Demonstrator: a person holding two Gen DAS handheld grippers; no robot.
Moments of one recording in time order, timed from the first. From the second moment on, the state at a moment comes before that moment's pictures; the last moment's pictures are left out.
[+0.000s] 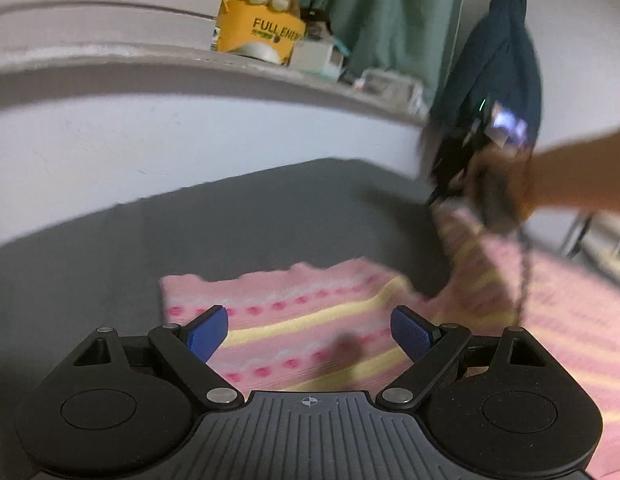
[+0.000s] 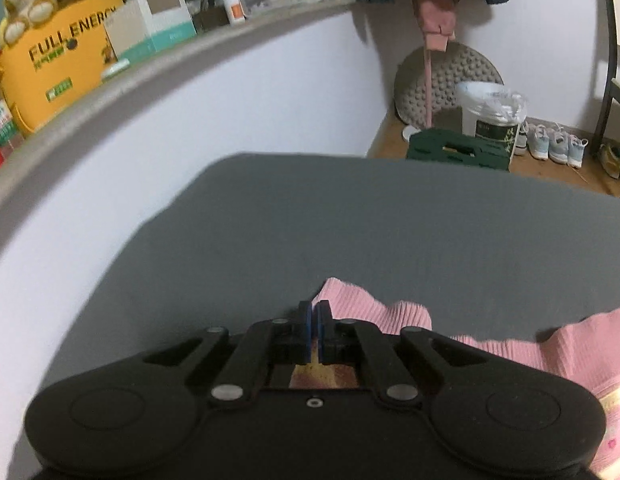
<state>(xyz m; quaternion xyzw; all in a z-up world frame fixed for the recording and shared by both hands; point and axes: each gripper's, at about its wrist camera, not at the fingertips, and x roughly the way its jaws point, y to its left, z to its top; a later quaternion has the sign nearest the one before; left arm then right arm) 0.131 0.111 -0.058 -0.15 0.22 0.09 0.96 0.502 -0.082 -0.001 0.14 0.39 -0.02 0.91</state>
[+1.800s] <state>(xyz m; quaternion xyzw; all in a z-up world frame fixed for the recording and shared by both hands) 0.124 0.125 -0.062 -0.13 0.26 0.21 0.93 0.328 -0.018 0.003 0.13 0.60 0.07 0.79</state>
